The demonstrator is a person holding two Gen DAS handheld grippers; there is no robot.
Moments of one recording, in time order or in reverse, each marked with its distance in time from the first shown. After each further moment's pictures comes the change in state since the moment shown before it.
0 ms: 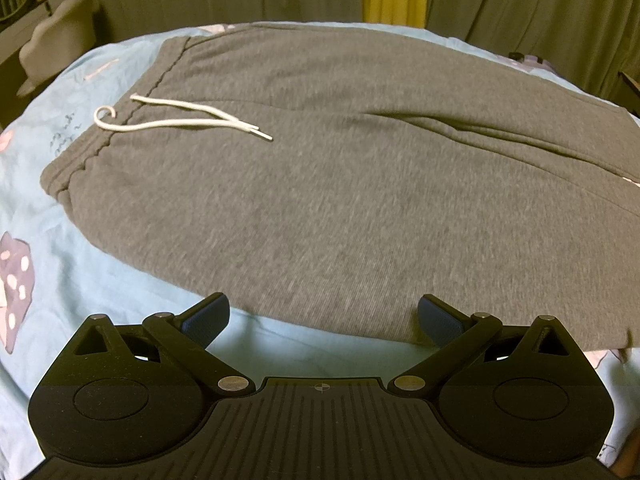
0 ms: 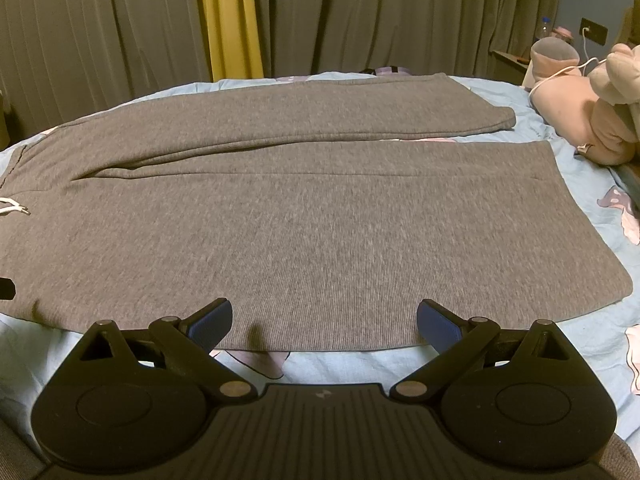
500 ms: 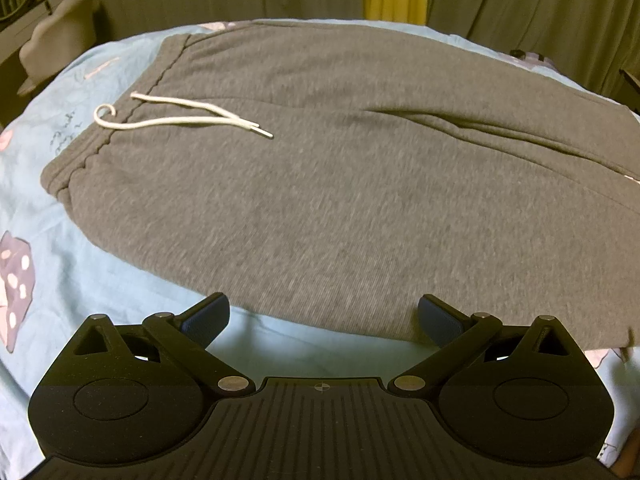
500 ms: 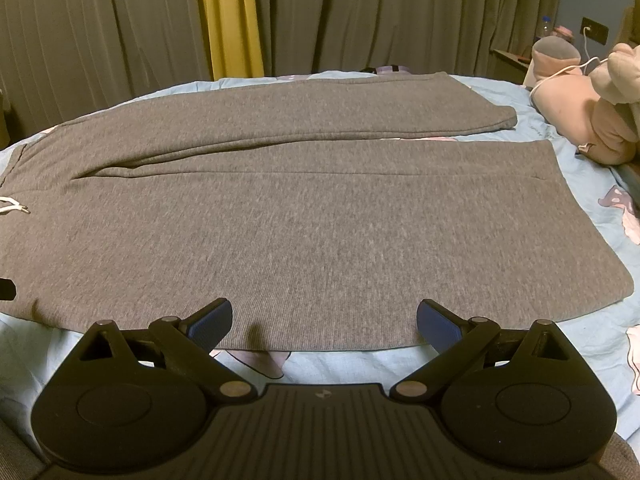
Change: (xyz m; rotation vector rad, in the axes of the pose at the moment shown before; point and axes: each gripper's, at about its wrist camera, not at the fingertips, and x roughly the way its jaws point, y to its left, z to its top) left arm 0.001 0.000 0.001 0.000 0.009 0.004; right arm 0.000 0.000 -0.002 -0.002 -0.001 0.002
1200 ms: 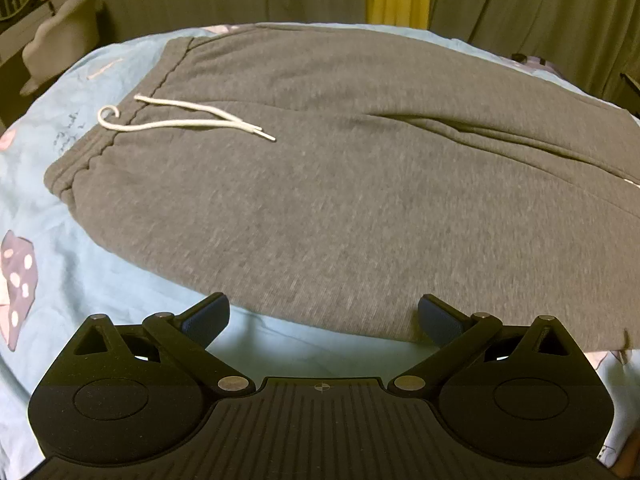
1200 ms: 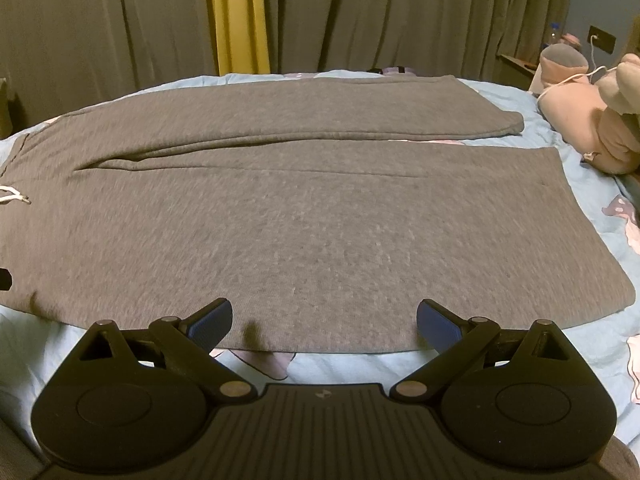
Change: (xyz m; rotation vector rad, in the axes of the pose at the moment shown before) left arm -0.003 0.000 0.001 -0.005 -0.004 0.004; right arm 0.003 0.006 0.000 -0.032 0.004 0.000
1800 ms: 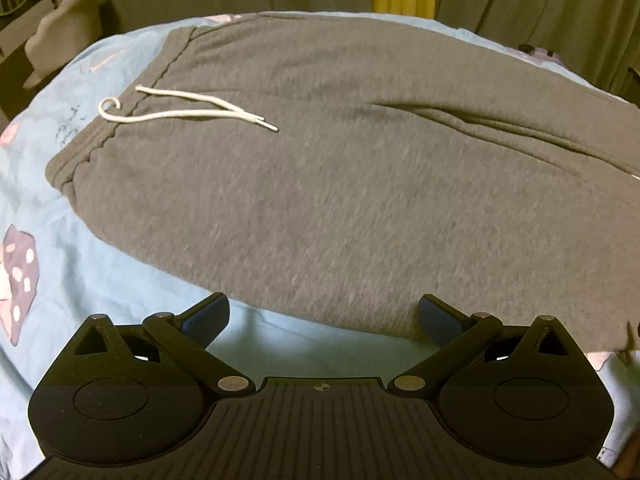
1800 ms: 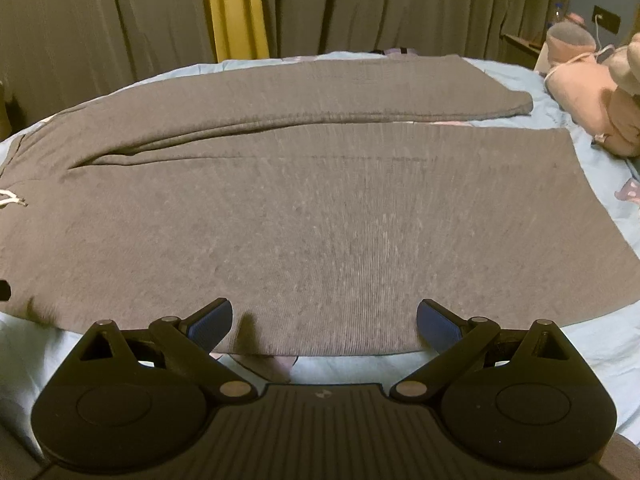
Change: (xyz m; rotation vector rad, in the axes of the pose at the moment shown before) left arm 0.005 -0.003 0.003 -0.006 0.038 0.021; right arm 0.017 -0.006 0.006 0.038 0.060 0.026
